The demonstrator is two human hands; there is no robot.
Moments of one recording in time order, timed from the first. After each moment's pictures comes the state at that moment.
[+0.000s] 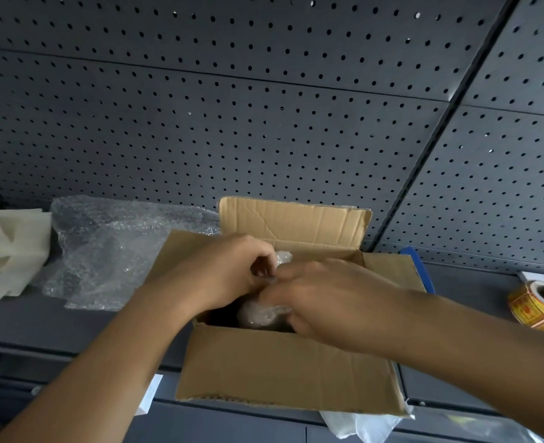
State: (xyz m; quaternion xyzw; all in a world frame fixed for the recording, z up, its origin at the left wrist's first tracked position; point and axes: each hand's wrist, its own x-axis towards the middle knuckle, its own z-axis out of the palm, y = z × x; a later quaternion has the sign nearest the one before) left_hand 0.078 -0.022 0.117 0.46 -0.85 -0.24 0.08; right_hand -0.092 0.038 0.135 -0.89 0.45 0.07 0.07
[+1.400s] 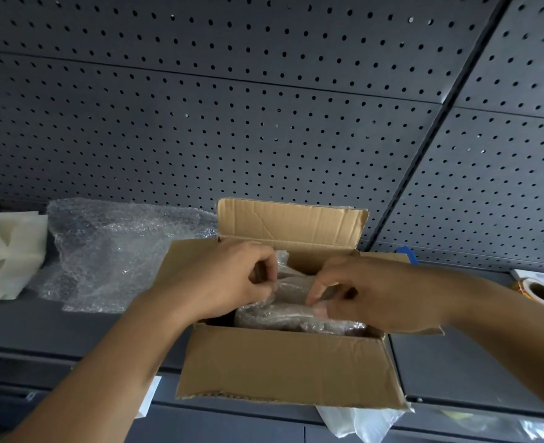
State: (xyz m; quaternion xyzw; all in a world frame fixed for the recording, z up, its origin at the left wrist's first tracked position) left_hand 0.083 -0.021 0.105 0.43 -0.88 -0.20 0.11; right_hand -0.148 0.036 0.141 -0.77 0.55 0.04 0.31
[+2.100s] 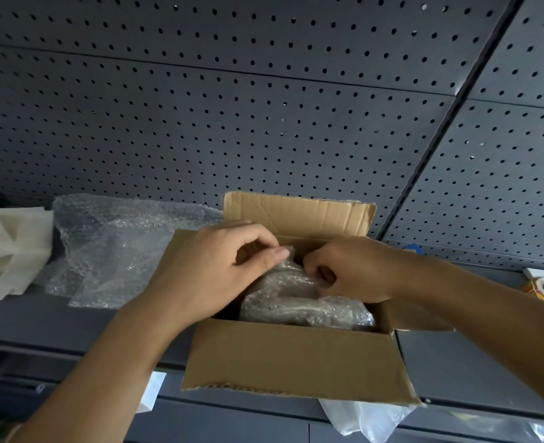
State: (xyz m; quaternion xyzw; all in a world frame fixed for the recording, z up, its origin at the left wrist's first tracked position) left_hand 0.099 -0.018 0.103 0.41 -0.85 -0.19 0.27; right_hand -0.139 -0.011 0.112 -0.84 0.52 0.09 0.15
